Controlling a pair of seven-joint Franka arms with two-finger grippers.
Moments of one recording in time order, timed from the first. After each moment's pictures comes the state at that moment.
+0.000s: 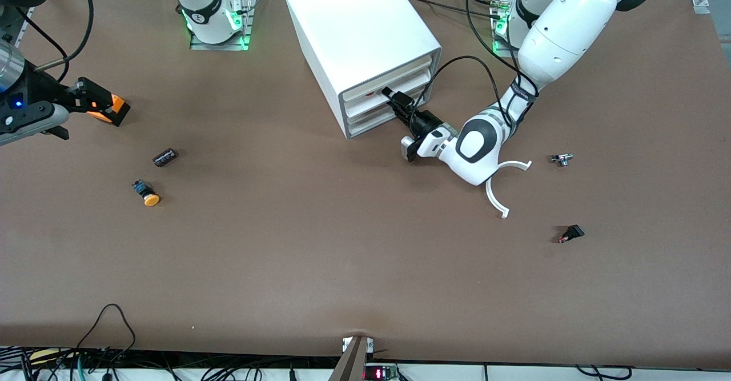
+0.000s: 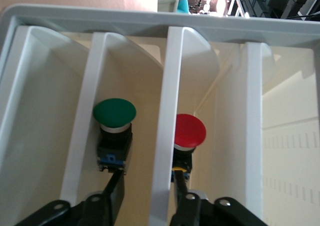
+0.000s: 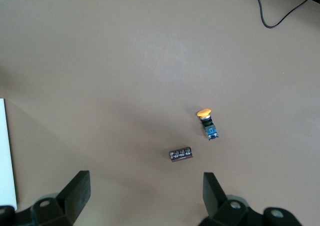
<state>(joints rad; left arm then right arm) -0.17 0.77 -0.30 -1.85 -1.14 1.58 0.89 0.03 0.03 -0.01 -1.64 0.03 1.69 -0.39</state>
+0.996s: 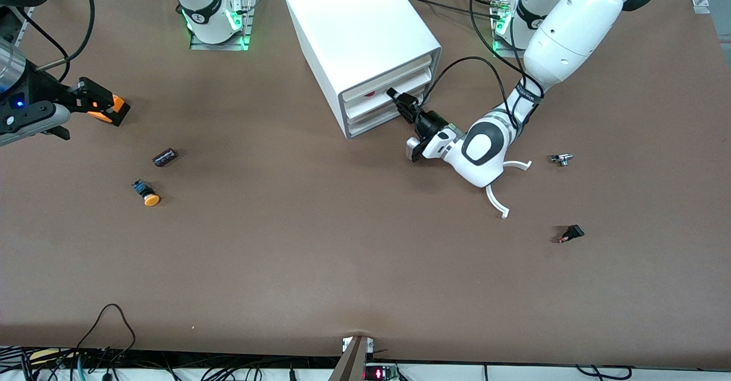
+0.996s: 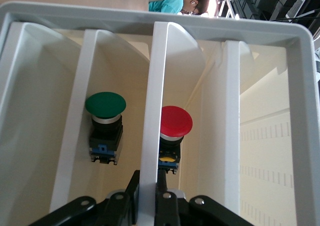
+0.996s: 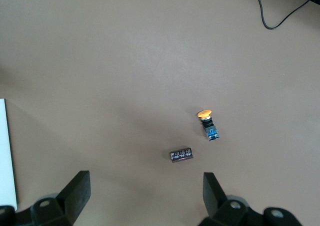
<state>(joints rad) -0.14 0.77 -0.30 -1.85 -1.14 1.54 0.89 0.03 0.03 -0.01 -1.64 0.03 1.69 -0.39</state>
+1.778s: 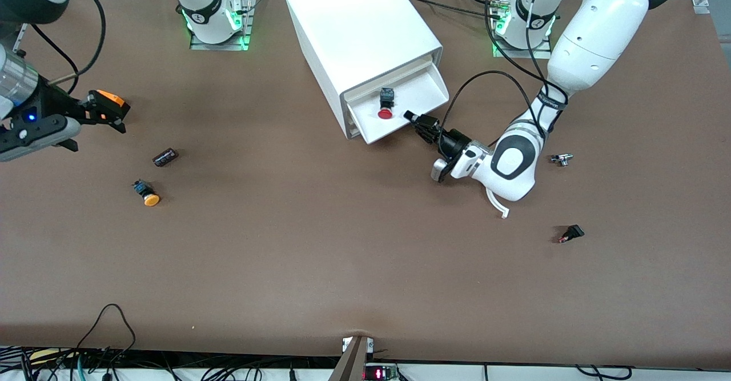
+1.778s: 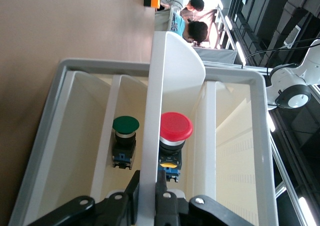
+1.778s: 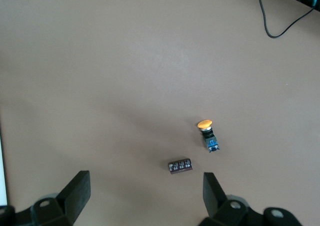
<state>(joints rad) -0.05 0.77 -0.25 -1.80 -1.14 1.54 0.87 0.03 0.09 0.00 -1.64 0.03 1.75 -0.40</state>
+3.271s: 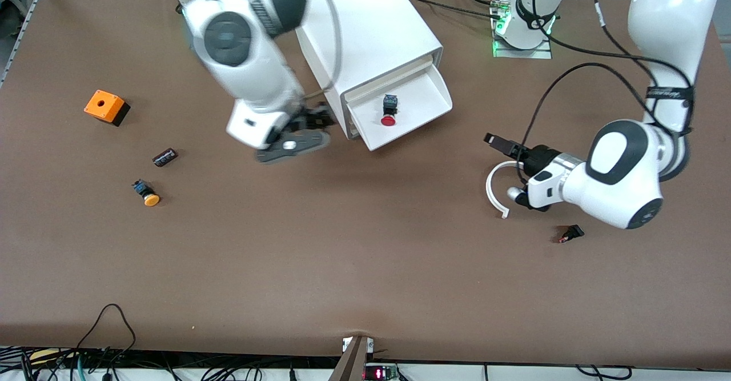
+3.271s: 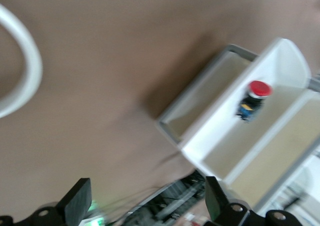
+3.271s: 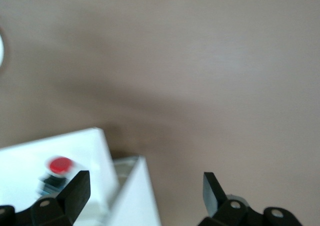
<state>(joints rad) 0.09 0.57 -0.24 -1.43 -0.38 1.36 0.16 0.64 0.49 0.03 -1.29 0.10 1.80 0.41</state>
